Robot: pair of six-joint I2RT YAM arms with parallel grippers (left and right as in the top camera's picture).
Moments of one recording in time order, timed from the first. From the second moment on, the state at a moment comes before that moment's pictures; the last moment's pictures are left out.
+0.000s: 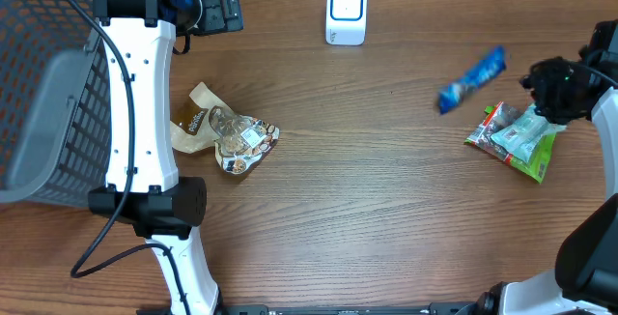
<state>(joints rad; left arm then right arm) -0.07 2.11 2.62 -1.56 -0.03 -0.23 -0.32 1.72 1.40 -0.80 -0.28 0.57</state>
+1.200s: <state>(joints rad) -0.07 2.11 2.62 -1.56 -0.03 -0.23 0.00 2.11 1.43 -0.43 -0.23 0.51</state>
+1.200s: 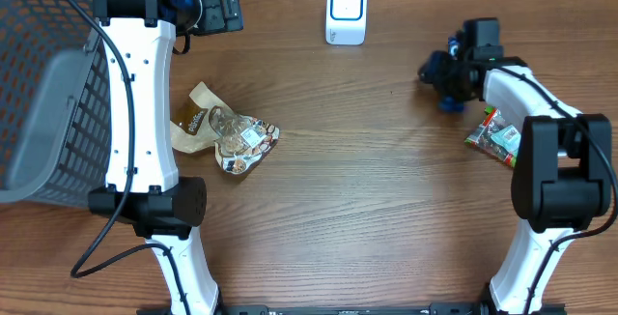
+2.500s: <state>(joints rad) -0.07 2.11 2.62 -1.56 -0.03 -0.23 0.07 2.09 1.51 -0.32 -0.14 0.34</state>
